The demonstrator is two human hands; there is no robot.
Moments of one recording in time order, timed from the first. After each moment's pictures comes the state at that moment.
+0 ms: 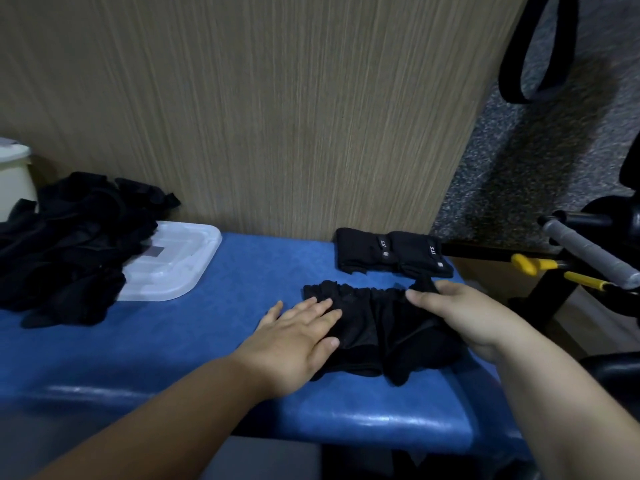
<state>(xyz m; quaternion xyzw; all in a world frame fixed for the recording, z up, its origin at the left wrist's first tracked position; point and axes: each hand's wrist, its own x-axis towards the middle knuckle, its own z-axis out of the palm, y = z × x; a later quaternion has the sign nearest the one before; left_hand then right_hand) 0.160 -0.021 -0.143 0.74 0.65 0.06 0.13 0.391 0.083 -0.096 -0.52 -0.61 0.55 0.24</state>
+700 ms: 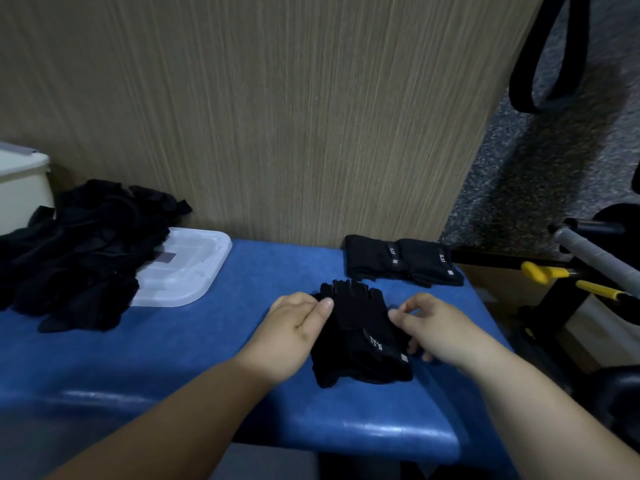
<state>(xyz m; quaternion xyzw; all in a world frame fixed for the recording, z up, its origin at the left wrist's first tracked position) 0.149 -0.011 -0.142 0.61 0.67 0.37 0.22 0.356 0.068 -0.104 -0.56 -0.72 0.37 0.18</state>
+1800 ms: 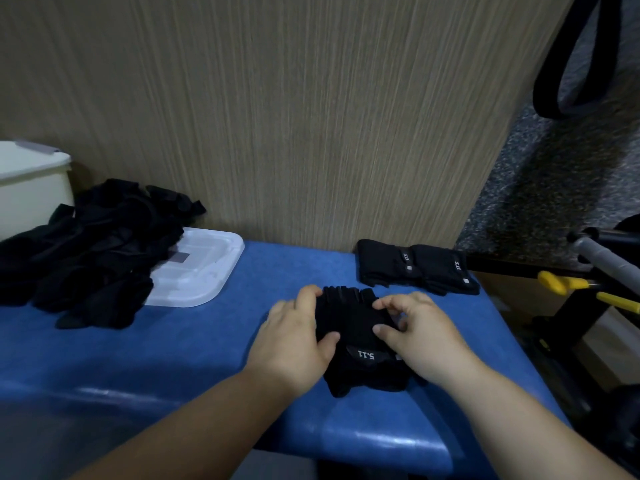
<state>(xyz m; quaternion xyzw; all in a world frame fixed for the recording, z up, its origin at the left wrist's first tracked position) 0.153 -0.024 -0.139 0.58 0.75 0.31 0.07 0.327 0.065 -0.123 -0.47 -0.80 0.26 0.25</state>
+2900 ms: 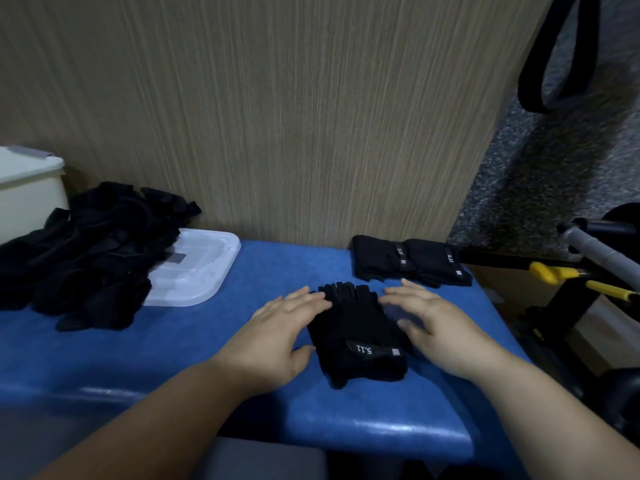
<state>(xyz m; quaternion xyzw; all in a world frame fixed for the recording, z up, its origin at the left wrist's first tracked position) 0.117 -0.034 -0.140 0.75 0.62 0.21 0.08 0.363 0.084 -0.126 -0.36 -0.90 0.16 0.18</state>
